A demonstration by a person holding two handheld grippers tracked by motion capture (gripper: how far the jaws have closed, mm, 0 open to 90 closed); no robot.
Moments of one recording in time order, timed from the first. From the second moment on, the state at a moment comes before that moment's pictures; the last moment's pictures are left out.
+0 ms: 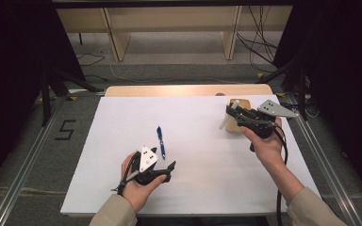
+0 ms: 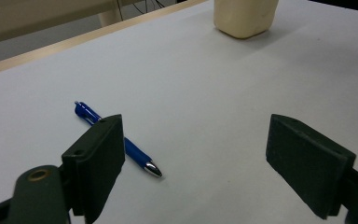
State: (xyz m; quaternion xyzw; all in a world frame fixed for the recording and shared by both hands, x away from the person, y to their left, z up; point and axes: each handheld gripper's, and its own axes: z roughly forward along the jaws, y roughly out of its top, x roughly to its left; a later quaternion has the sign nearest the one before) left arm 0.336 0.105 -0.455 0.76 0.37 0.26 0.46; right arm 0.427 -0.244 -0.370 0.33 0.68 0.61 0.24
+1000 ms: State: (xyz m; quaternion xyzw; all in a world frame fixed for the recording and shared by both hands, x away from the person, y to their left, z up) left arm 0.337 0.105 -0.456 0.76 0.37 0.26 0.46; right arm 0.459 -0.292 -0.359 0.38 0.64 0.57 0.35
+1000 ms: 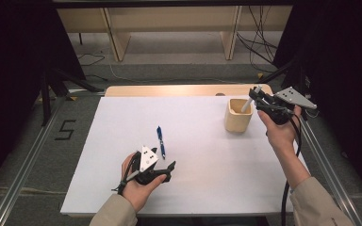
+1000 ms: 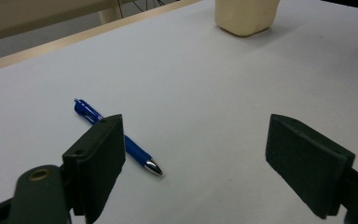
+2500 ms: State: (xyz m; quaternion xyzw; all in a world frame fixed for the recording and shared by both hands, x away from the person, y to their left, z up) left arm 0.338 0.103 -0.458 0.77 0.37 0.26 0.45; right arm 0.485 -0.298 -0.404 0.41 0.69 0.49 0.34
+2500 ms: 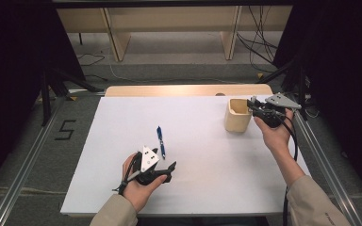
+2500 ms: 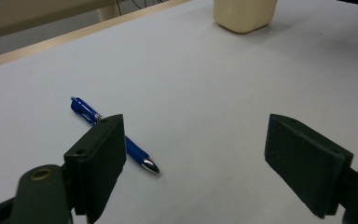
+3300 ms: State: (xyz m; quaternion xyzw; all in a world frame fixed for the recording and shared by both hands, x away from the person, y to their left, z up) left arm 0.338 0.102 -0.459 0.77 0.37 0.26 0.45; right arm 0.490 -0.299 -0.417 0.43 0.70 0.48 0.32
